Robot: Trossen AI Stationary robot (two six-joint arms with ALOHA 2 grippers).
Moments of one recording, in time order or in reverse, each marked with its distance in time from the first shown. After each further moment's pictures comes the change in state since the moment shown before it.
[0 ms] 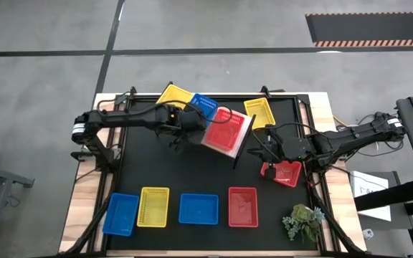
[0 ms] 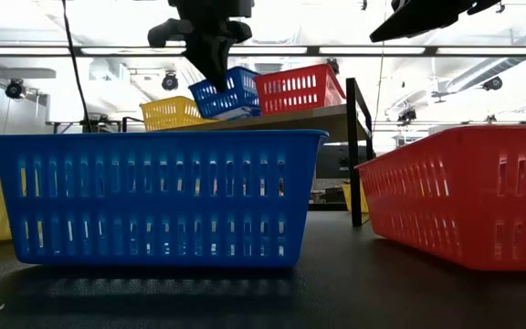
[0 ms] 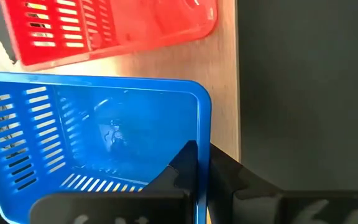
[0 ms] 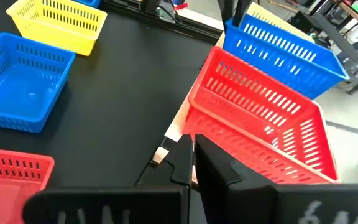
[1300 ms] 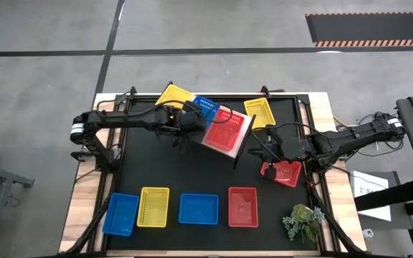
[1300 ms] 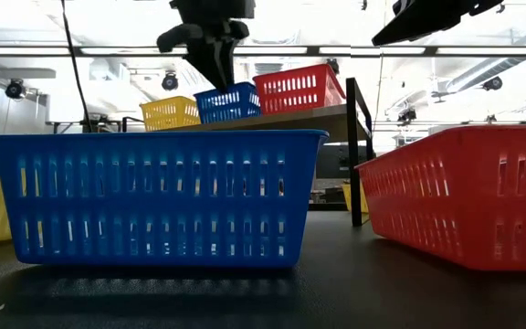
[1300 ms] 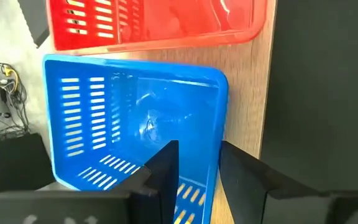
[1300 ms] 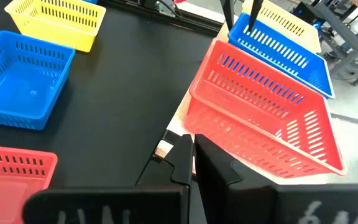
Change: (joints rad) left arm -0.001 -0.020 -0.039 0.076 -0.067 -0.082; right arm 0.000 0.000 0.000 -0.023 0.000 0.036
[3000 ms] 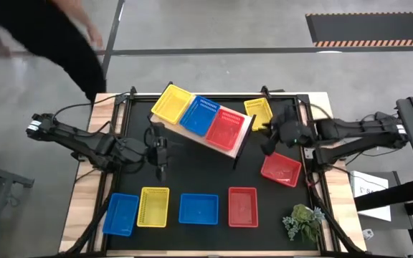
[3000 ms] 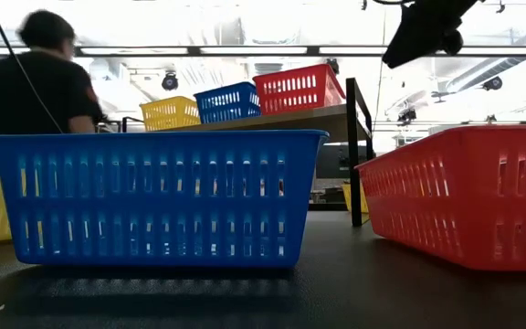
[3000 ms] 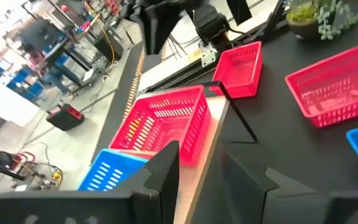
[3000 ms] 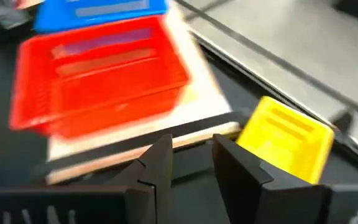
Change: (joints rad) left arm -0.392 -0.624 -0.692 0.825 -0.152 -0.201; right arm -0.210 0.008 0.195 -0.426 0.151 0.647
